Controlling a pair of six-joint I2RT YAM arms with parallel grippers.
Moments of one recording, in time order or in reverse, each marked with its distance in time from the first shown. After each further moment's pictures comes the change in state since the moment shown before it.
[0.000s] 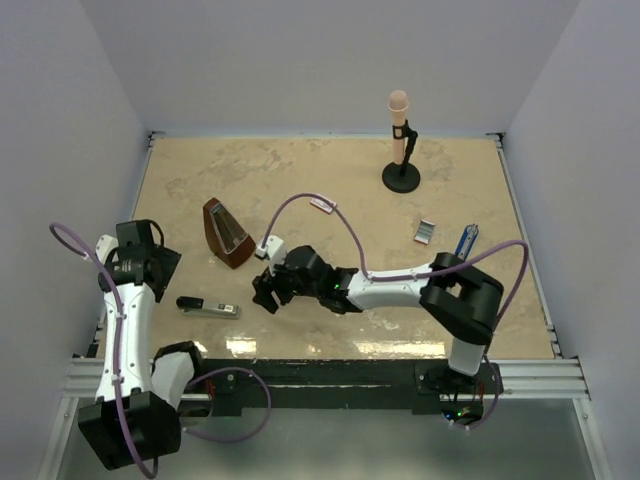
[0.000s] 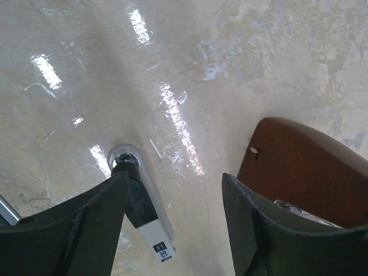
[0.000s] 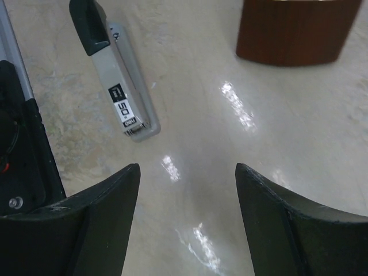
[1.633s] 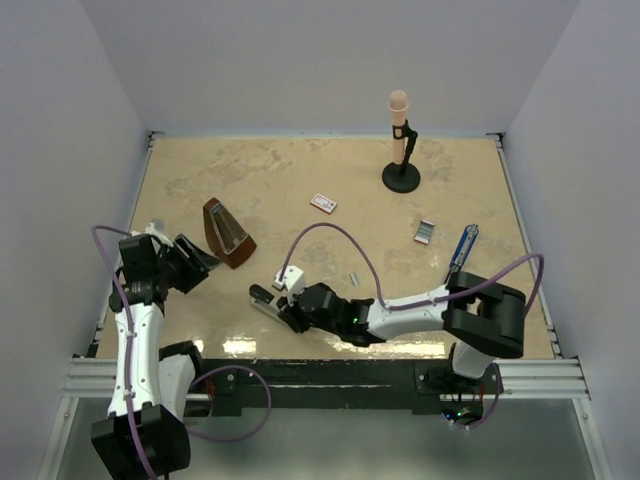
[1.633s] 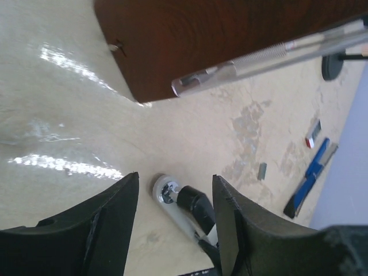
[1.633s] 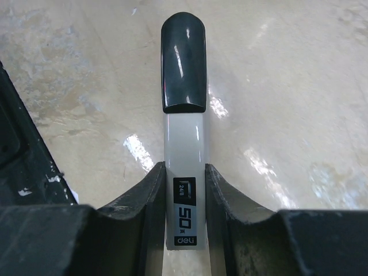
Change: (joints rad) left arm 0.059 -0.116 -0.203 0.282 0.715 0.373; right arm 0.167 -0.089 -0.216 0.076 0.287 0.034
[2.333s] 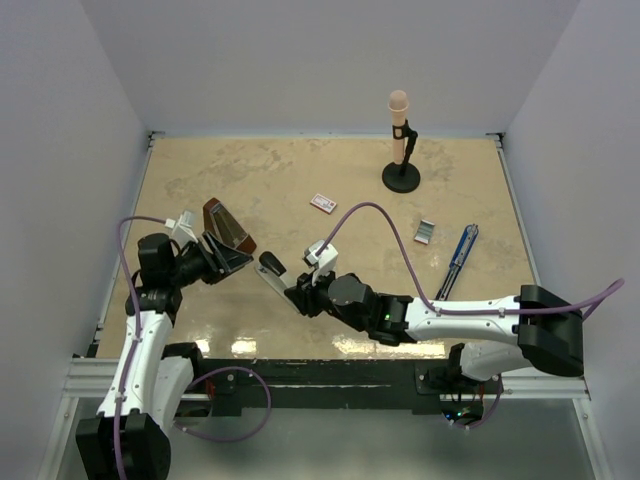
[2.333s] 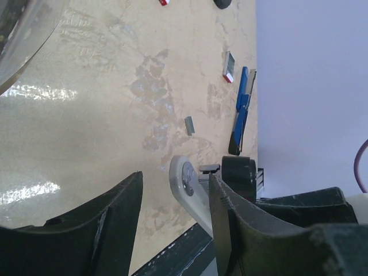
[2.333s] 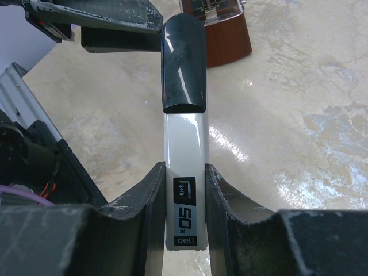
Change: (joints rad) left arm -0.187 -0.027 -0.134 0.364 0.322 -0.144; right arm -0.005 -0.346 -0.054 -0.076 0.151 0.161
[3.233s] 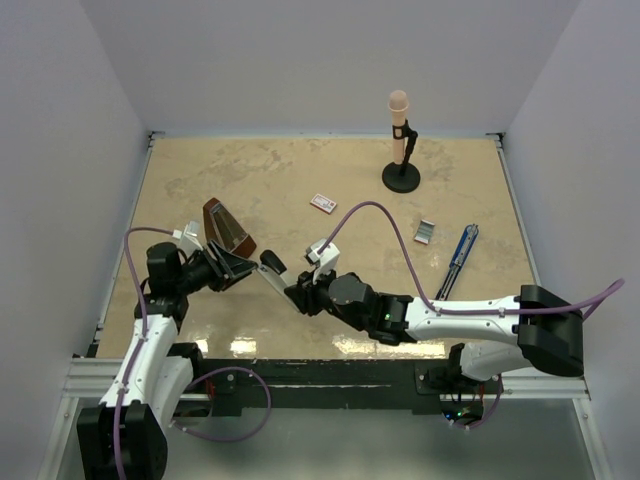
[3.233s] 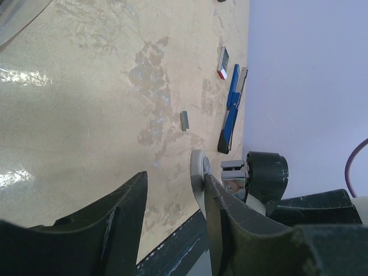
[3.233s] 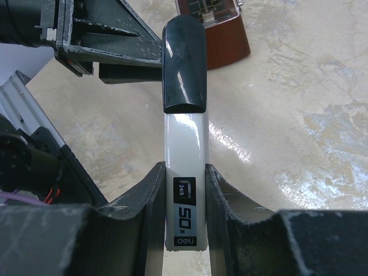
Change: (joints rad) left arm -0.027 0.013 -0.123 0.155 0.013 -0.125; right arm 0.000 0.000 0.000 0.005 0.009 0.031
